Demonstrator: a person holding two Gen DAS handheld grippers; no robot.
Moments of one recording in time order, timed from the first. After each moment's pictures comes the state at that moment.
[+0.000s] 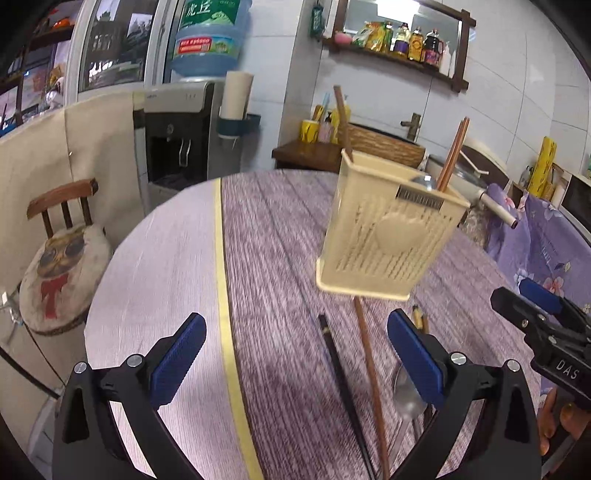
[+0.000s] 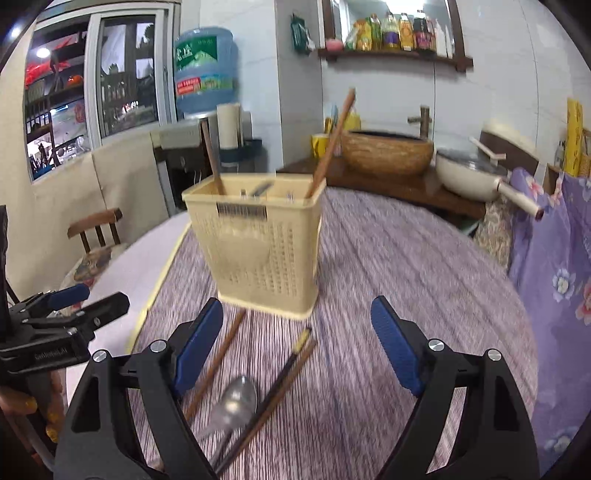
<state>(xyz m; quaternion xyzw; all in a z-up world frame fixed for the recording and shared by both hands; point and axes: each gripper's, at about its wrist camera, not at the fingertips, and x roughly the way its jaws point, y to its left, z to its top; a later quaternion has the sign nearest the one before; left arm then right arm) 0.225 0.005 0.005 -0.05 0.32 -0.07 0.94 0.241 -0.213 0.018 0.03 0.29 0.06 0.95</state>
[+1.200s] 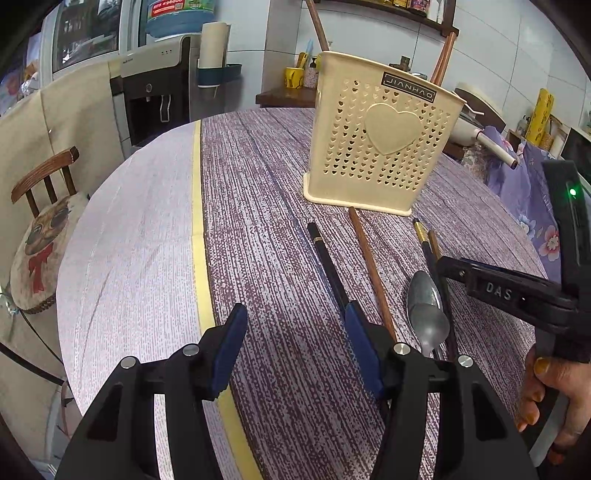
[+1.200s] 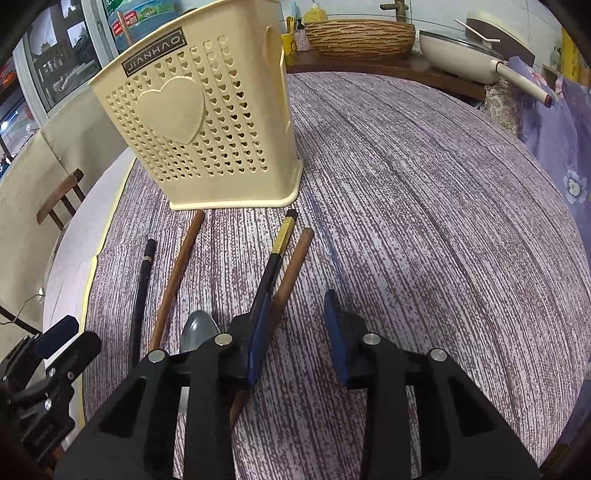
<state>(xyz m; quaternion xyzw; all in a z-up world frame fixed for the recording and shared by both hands) 0.214 -0.015 -0.049 -0.01 0.40 -0.09 0.91 0.292 -0.204 -0.068 0.08 0.45 0.03 0.89</state>
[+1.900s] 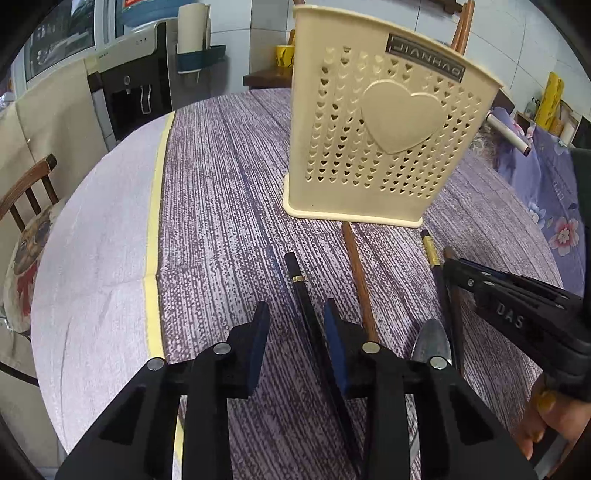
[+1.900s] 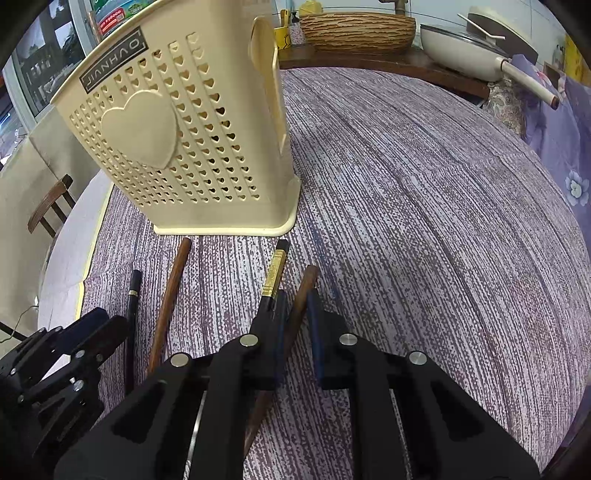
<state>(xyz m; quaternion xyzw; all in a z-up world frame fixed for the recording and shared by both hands) 0.275 -0.044 -0.057 0.01 0.44 -0.09 0.89 0.324 -0.210 -0.068 0.09 0.46 0.02 0.88</state>
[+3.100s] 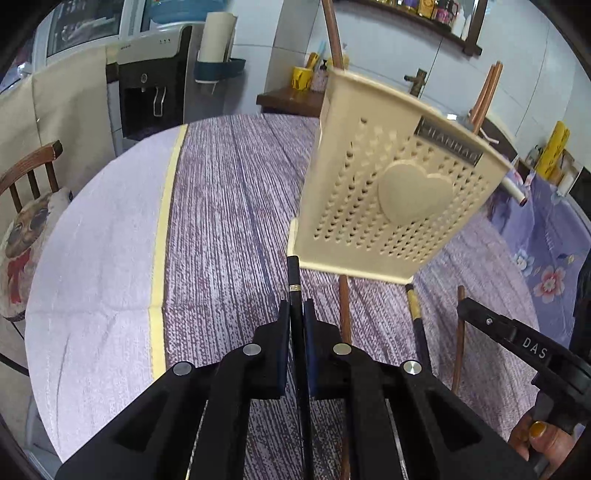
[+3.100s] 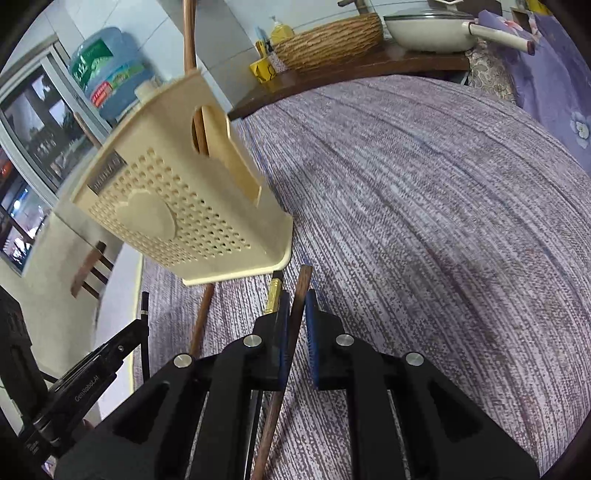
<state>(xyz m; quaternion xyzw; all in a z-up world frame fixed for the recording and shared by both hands) 0.284 -0.032 -0.029 -0.07 0.40 -0.09 0.91 0.311 -0.256 -0.046 0.23 0.40 0.05 0.89</state>
